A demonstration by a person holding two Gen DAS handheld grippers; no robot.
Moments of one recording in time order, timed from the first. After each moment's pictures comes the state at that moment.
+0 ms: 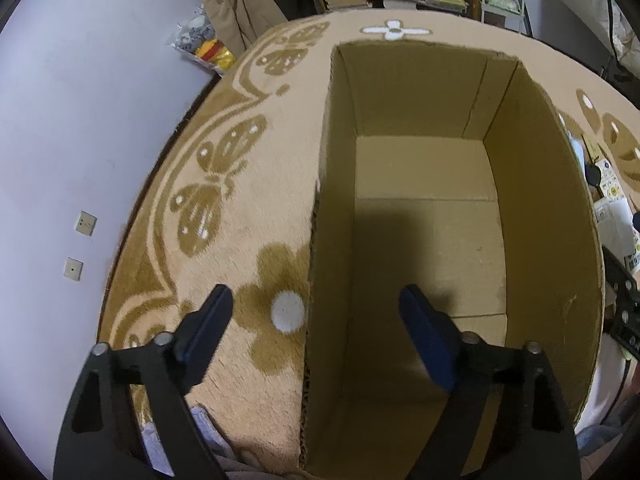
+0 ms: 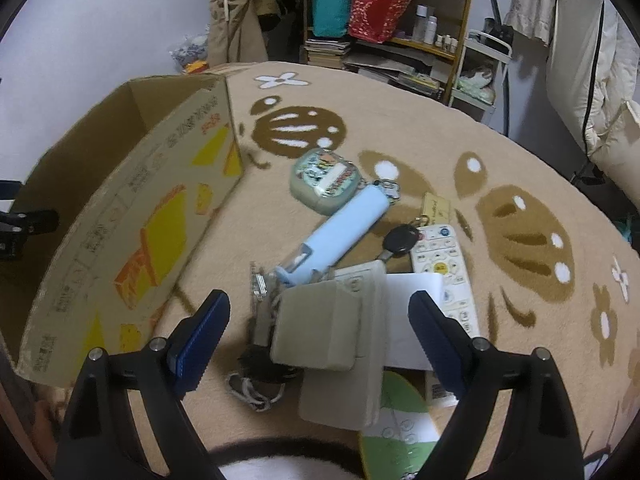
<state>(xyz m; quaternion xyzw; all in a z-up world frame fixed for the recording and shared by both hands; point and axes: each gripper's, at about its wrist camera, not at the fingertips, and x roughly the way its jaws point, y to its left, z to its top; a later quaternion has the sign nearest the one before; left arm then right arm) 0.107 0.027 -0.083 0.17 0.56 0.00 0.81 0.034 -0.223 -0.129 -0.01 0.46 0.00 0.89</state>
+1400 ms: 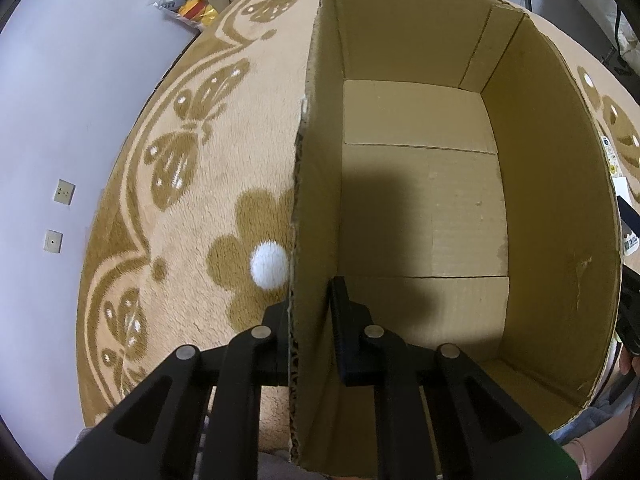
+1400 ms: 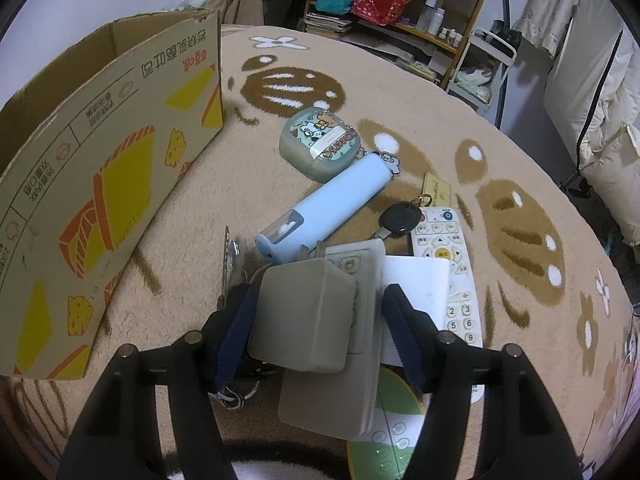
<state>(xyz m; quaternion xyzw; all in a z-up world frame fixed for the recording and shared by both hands) 0.101 0.042 -0.105 0.14 0.61 -0.01 0.78 0.040 -0.211 -0.155 -0.07 0.49 -0.02 0.87</state>
